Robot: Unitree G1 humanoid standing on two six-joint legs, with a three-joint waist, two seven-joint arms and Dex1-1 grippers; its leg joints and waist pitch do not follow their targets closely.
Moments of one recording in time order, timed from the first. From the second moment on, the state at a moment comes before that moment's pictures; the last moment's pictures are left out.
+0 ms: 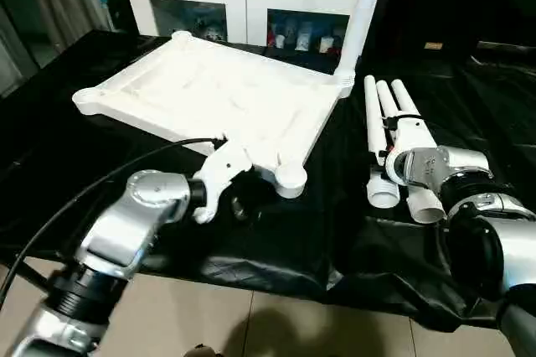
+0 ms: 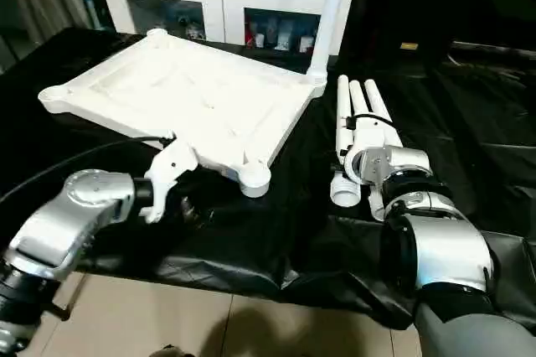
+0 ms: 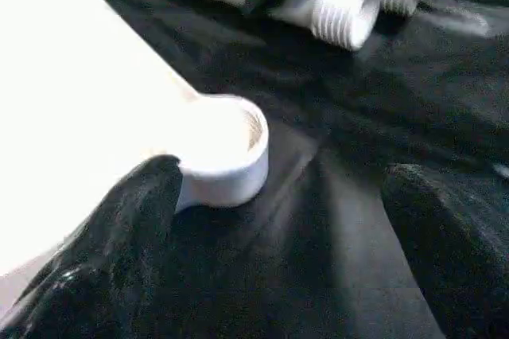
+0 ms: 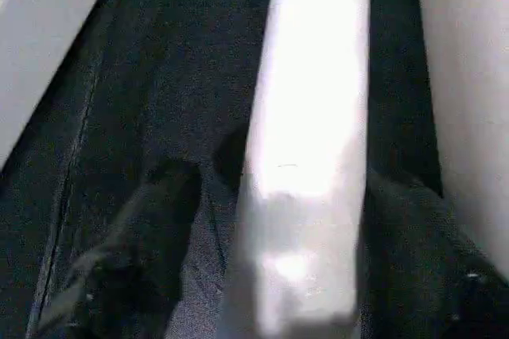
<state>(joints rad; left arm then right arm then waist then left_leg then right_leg) -0.40 0.41 -0.27 -0.02 -0.11 0.49 -0.82 -1.03 -0.32 -0.27 1.28 0.15 0.59 0.19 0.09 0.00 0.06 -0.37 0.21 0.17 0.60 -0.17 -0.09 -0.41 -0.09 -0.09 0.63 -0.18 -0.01</state>
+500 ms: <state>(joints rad) -0.47 0.33 -0.18 0.06 -0.15 0.42 -0.75 -1.01 -0.30 -0.34 1.27 0.20 0.54 0.11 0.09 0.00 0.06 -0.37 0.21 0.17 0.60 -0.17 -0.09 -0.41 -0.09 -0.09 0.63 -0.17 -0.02</state>
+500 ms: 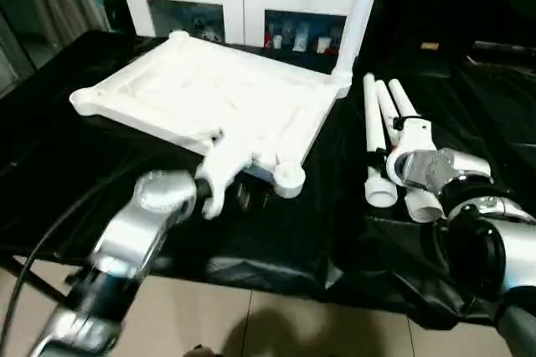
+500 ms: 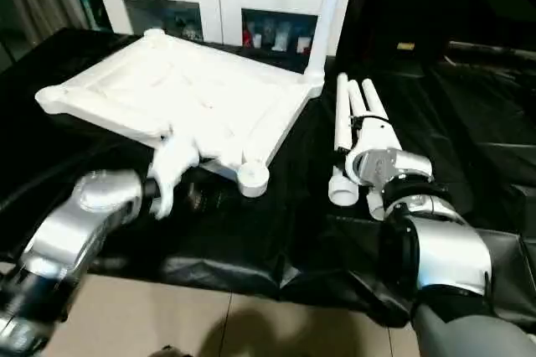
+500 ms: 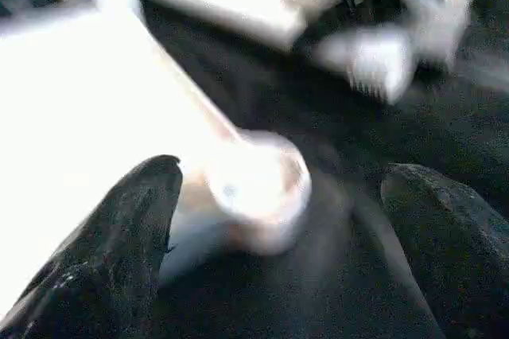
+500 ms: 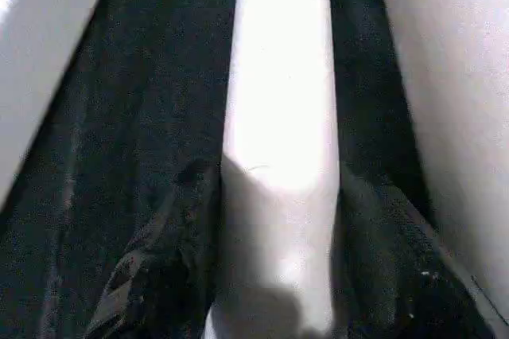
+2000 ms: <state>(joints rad) -0.89 -0.01 0.12 0.20 -0.71 0.97 -0.62 -0.33 -0.25 -0.19 -0.09 0.82 0.63 0.78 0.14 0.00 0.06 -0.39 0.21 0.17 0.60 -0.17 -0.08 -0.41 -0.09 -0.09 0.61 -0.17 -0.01</state>
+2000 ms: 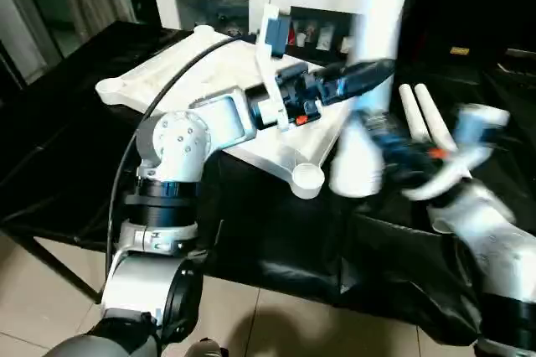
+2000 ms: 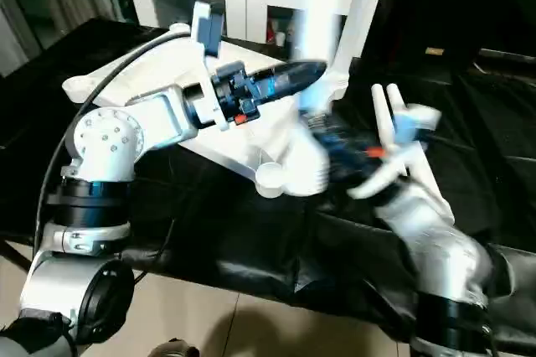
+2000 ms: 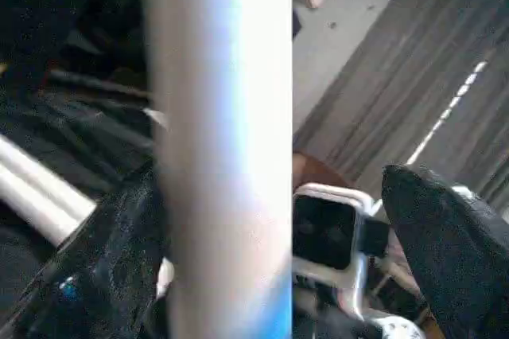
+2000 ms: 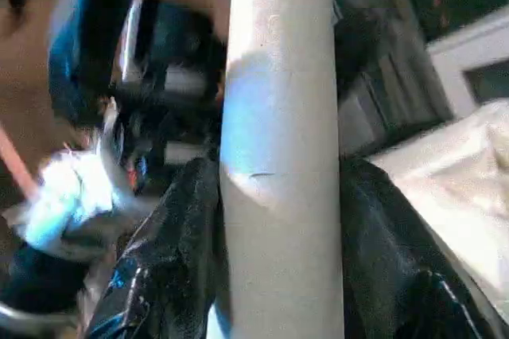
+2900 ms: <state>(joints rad) -0.92 -0.02 0.23 0.38 -0.58 0.84 -0.27 -0.43 -0.19 0.05 0.02 0.32 0.38 0.46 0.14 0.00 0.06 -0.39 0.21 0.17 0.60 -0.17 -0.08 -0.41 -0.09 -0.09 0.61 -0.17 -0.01</state>
